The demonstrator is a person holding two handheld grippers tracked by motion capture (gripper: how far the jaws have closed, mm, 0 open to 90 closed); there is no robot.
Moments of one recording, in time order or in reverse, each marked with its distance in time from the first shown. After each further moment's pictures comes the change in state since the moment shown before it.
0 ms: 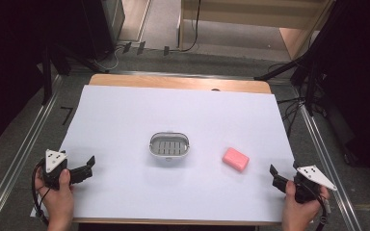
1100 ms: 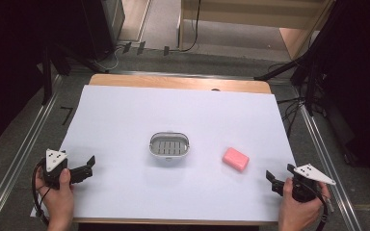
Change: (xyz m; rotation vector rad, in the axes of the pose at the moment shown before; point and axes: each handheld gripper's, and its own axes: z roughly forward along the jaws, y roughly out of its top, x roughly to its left) left arm -0.001 0.000 0.002 0.009 0.005 0.003; right arm -0.001 0.004 -0.002 0.117 0.173 -0.025
